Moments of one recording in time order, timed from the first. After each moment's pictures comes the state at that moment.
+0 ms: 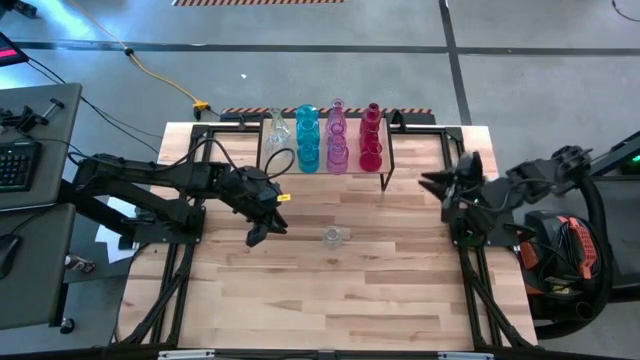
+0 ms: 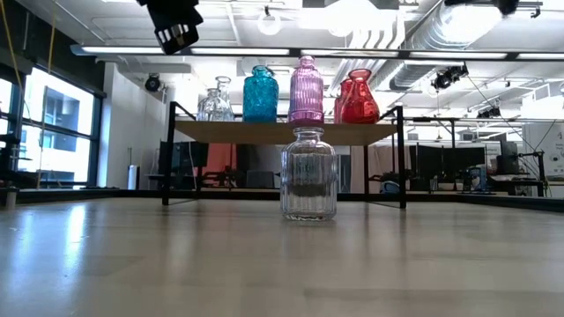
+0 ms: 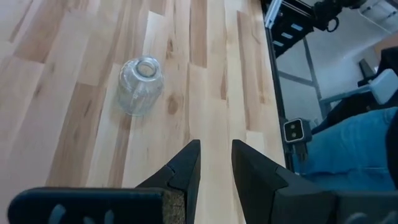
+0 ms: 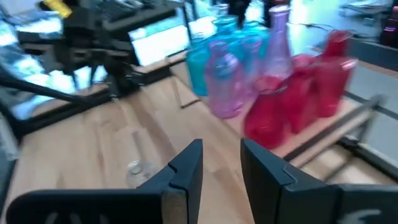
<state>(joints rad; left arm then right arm) -0.05 1.19 1.03 -0.56 0.26 -0.34 0.49 0.63 0.94 -0.82 0.83 0.59</state>
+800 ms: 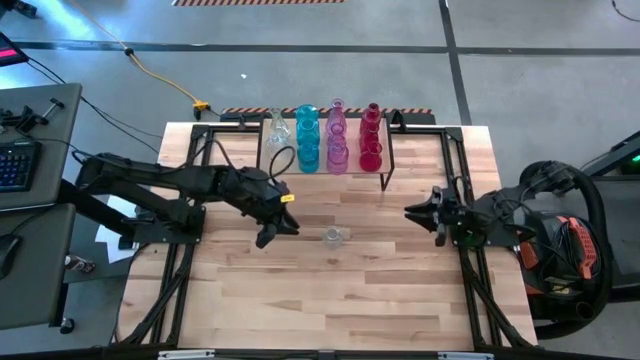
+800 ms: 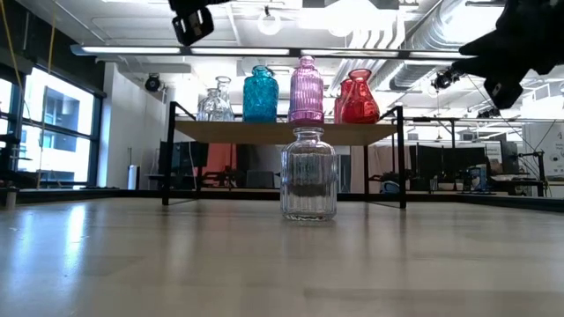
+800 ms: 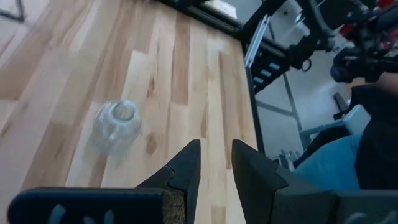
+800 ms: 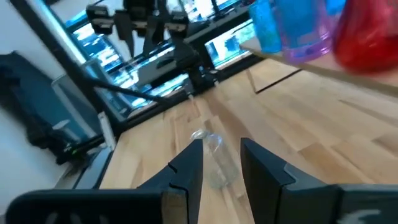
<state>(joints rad) -0.08 1.23 1.03 -0.36 0.24 -0.44 0.49 0.20 0.18 -0.09 0.57 0.52</state>
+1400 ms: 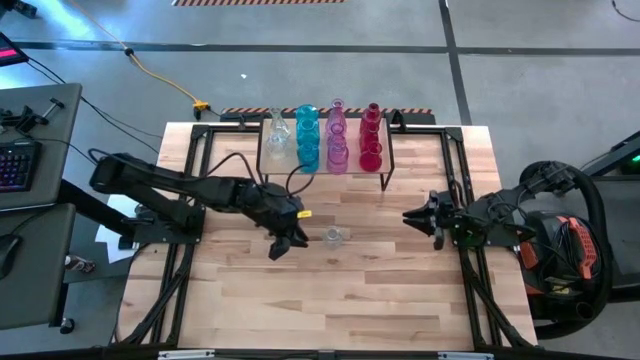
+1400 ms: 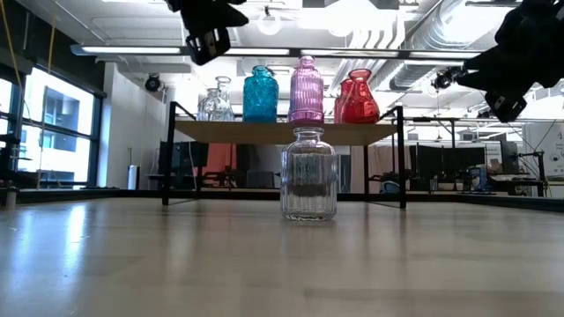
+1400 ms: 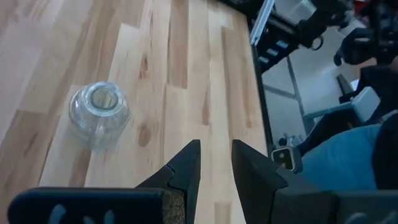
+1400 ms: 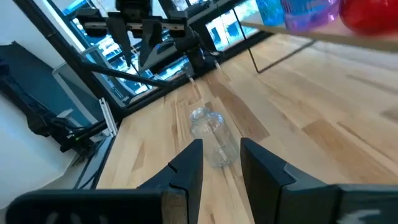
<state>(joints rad) -0.13 1.38 1.03 -0.28 0.25 -0.44 0.49 0.19 0.13 -0.10 0.53 0.58</state>
